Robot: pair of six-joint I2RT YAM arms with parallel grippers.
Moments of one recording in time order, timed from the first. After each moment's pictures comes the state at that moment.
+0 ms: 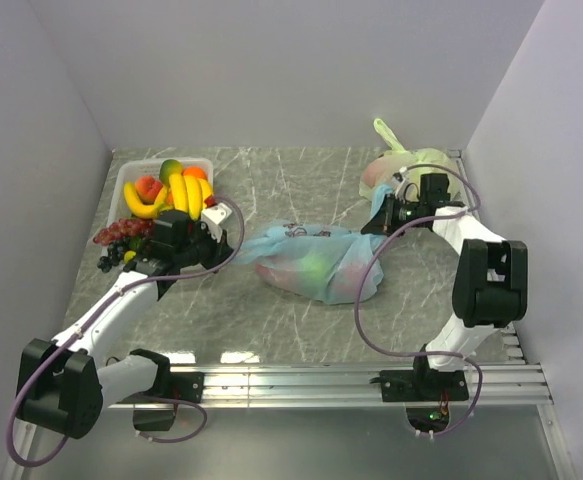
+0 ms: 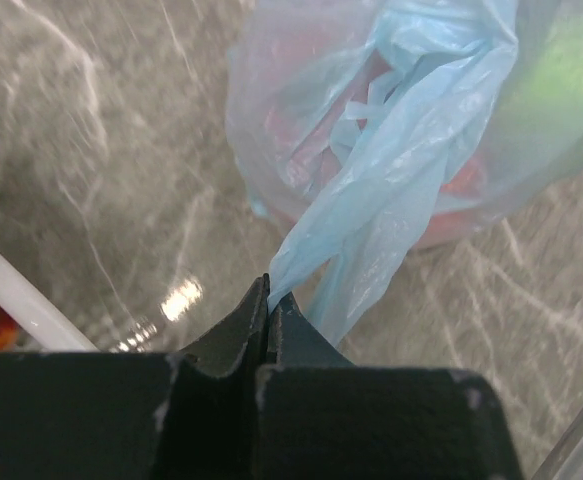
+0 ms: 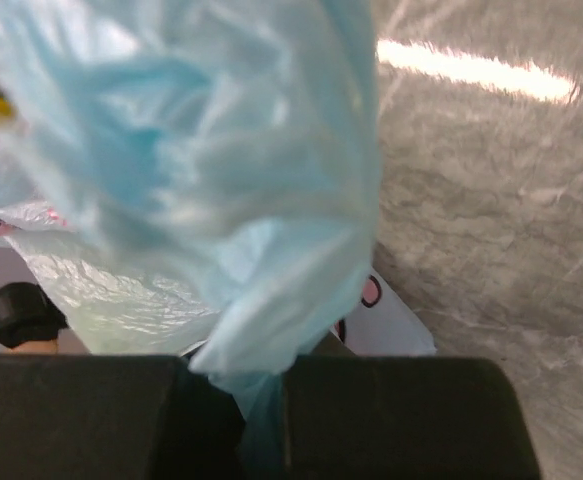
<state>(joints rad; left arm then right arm) -0.29 1.11 0.70 -0.15 0.47 0.15 -0.07 1.68 1.09 -0.36 -0.82 0.19</state>
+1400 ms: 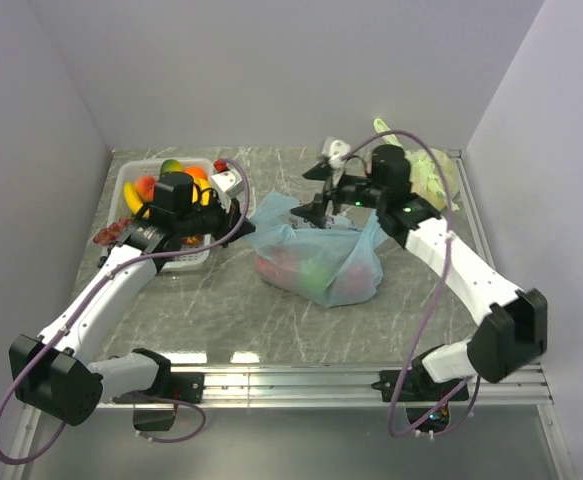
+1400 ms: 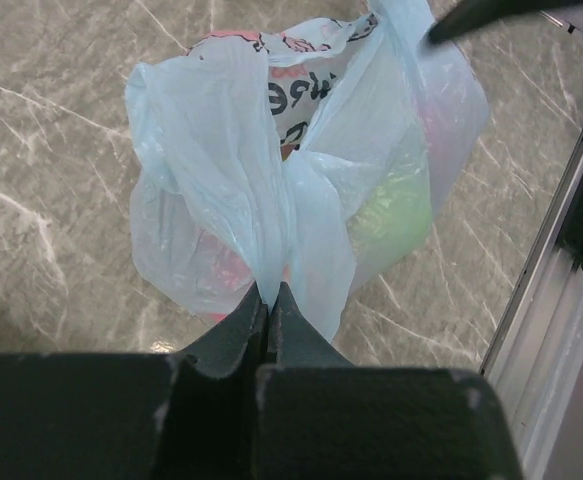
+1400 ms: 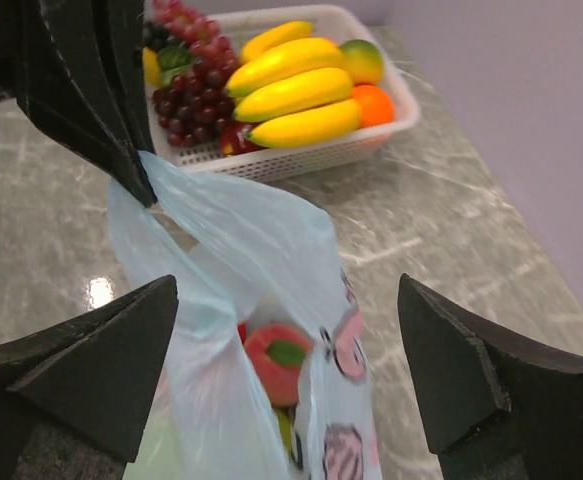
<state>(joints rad) -0.38 1.18 1.07 -0.37 0.62 0.12 0.43 1.36 1.22 -0.05 -0.77 -0.27</state>
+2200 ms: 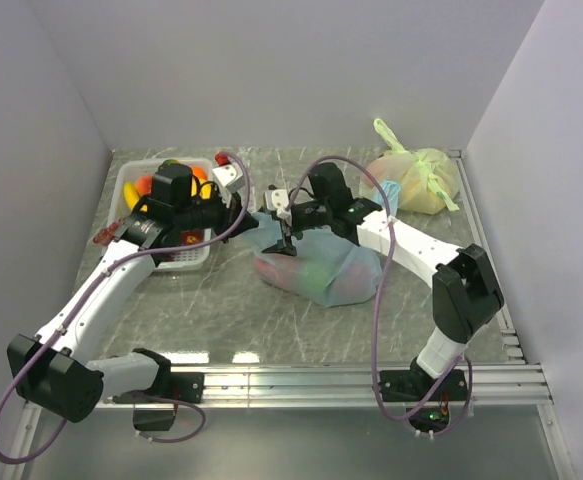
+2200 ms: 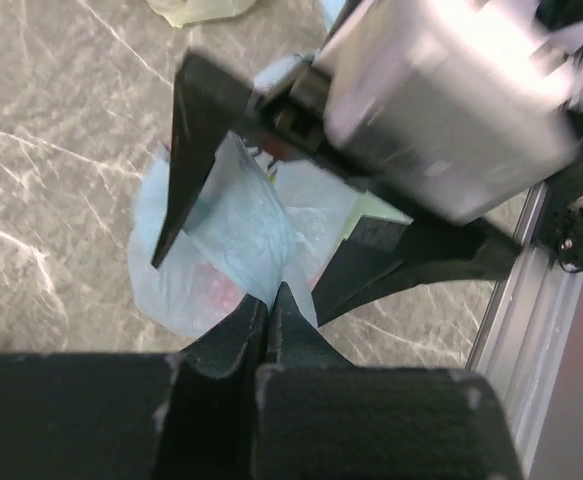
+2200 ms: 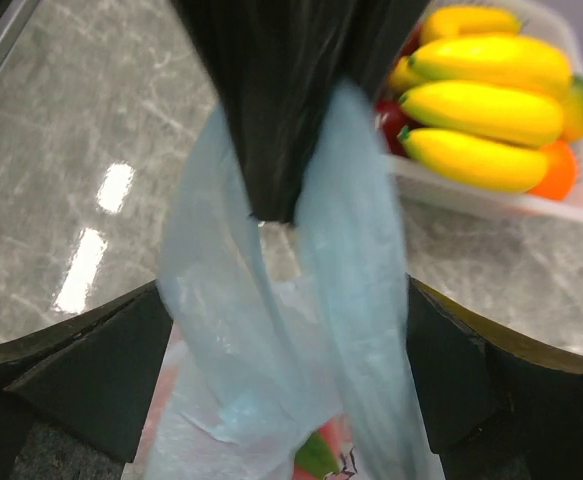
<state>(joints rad) -0.39 1.19 1.15 -0.42 0.67 0.14 0.64 1.67 1.30 -0.13 -0.90 -0.77</state>
